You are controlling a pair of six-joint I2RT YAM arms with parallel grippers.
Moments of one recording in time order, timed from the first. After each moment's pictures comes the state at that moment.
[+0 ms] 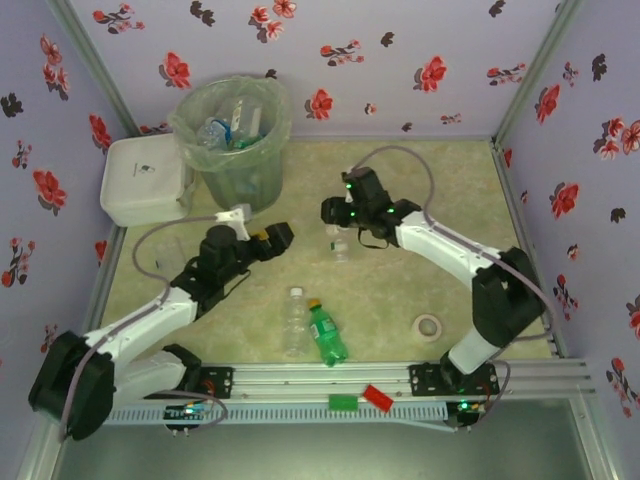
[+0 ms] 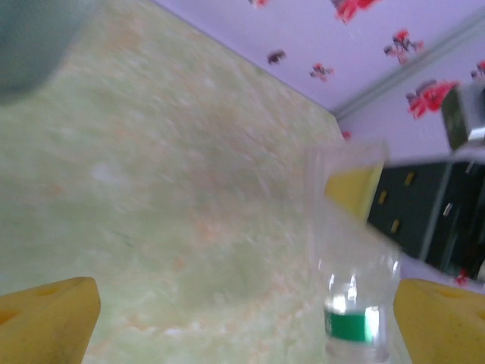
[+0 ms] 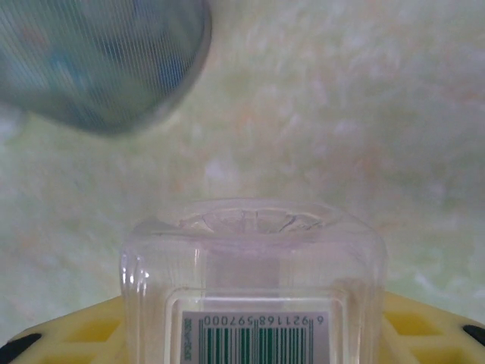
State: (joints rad) left arm -0.64 1.11 0.52 0.29 0.06 -0.79; right arm 0.63 1.58 1.18 -0.30 -0.05 0.57
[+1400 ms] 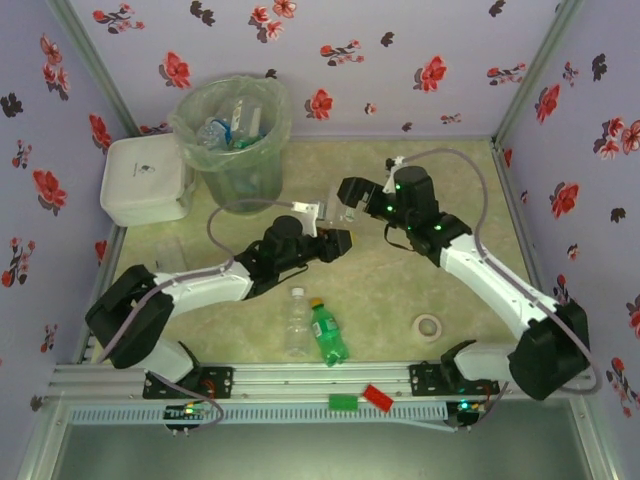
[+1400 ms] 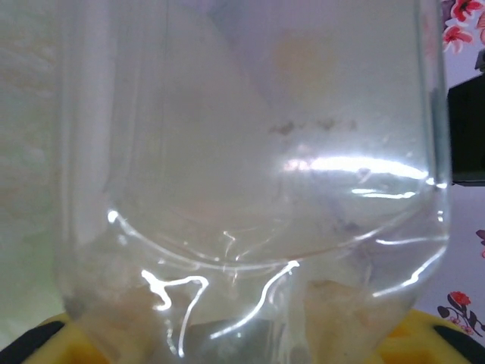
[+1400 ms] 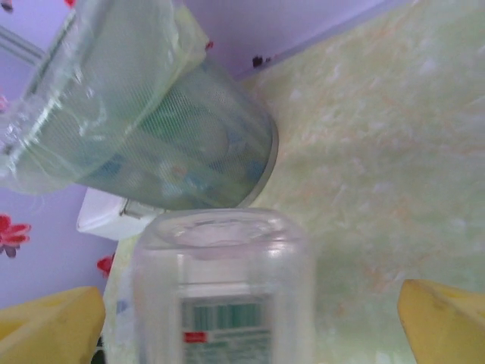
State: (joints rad) left arm -0.88 1.50 0.81 0.43 0.13 -0.72; right arm 0.51 1.25 1.03 -0.20 -0.14 0.74
